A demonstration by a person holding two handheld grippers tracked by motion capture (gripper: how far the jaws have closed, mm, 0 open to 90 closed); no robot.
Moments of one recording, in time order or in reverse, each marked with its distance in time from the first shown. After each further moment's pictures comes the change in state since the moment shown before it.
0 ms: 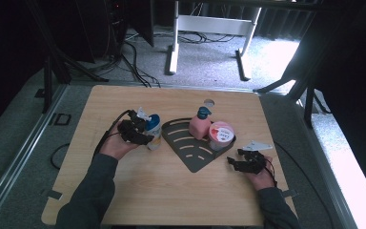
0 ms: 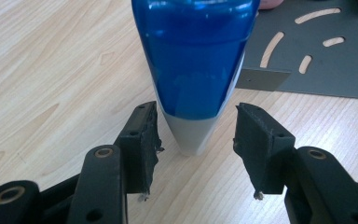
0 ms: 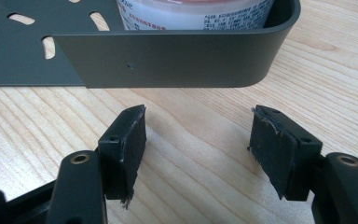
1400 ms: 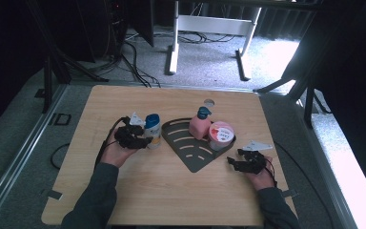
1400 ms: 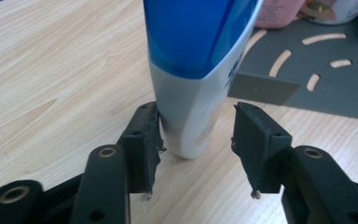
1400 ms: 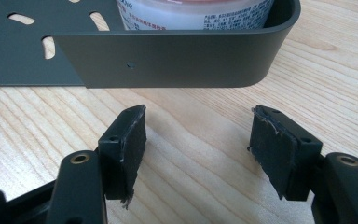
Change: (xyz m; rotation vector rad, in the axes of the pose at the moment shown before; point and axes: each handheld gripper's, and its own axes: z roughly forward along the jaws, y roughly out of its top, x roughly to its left) left arm -0.003 -0.030 0.010 -0.129 0.010 -0.090; right arm 0.000 0.000 0.000 0.001 0.000 0.002
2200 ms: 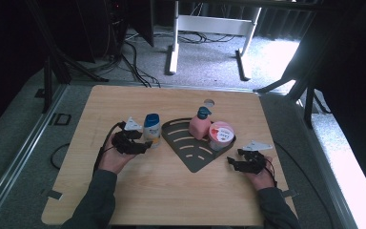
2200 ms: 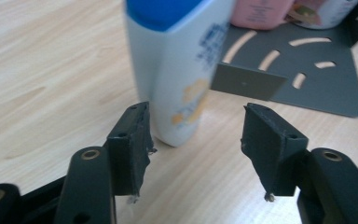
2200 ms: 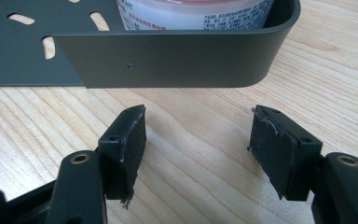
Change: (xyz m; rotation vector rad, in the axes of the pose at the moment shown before) left arm 0.001 -0.015 -0.002 -0.056 -0.012 -0.059; right arm 0.000 0.000 0.000 0.001 0.000 -0.001
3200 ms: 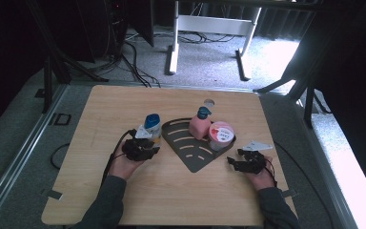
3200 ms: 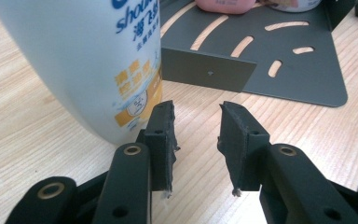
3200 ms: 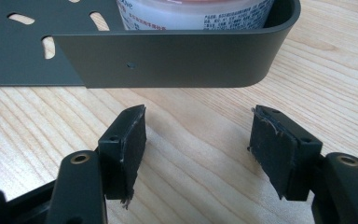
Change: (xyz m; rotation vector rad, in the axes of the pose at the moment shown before) left arm -0.027 -0.011 0.020 0.014 -0.078 0.010; right arm 0.000 0.000 0.000 0.000 0.000 0.000
